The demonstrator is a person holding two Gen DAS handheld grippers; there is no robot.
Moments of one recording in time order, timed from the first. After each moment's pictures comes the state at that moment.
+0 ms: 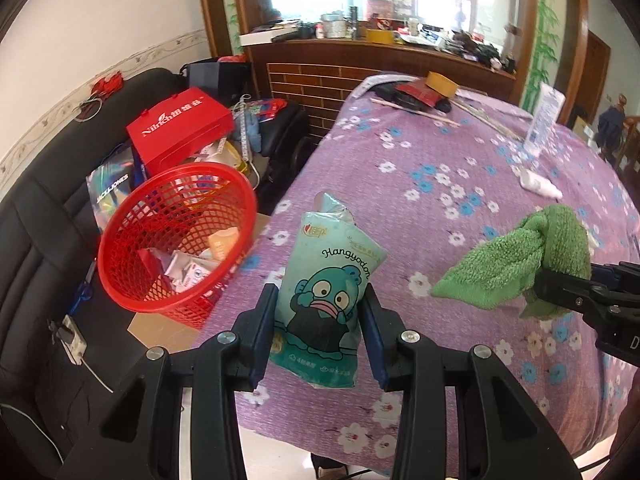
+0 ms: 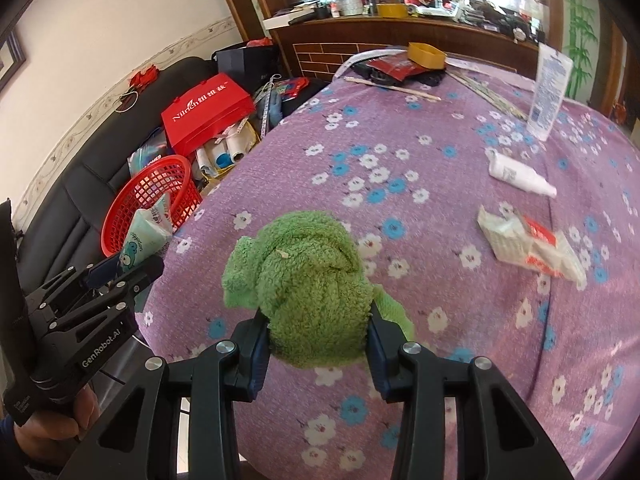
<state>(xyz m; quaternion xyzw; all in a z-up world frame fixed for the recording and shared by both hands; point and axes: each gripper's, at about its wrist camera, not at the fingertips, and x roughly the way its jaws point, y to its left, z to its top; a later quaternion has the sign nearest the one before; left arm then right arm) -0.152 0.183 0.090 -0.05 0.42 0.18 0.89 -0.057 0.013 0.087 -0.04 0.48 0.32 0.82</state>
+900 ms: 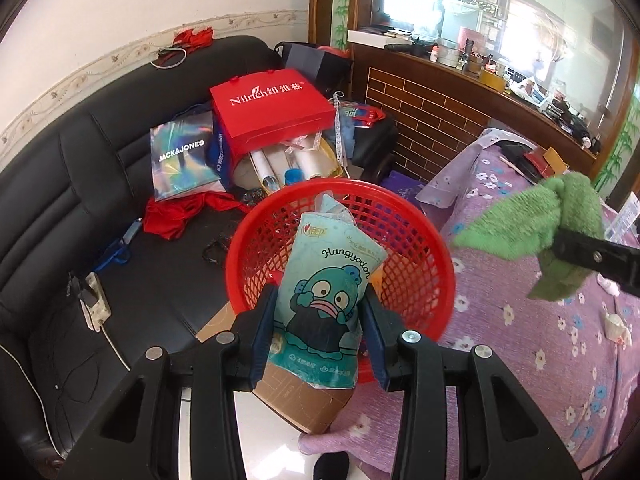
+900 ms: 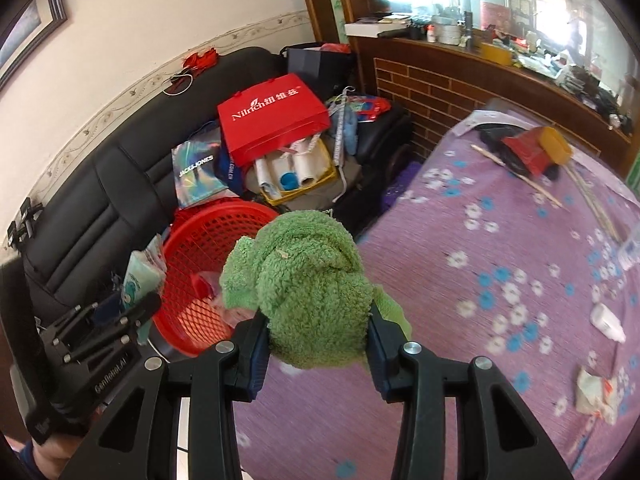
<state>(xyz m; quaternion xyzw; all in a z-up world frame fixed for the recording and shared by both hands) -0.184 0.358 0.103 -0.15 0.40 0.28 0.86 -0.026 0.208 0.131 -0.08 0.45 0.40 0.79</state>
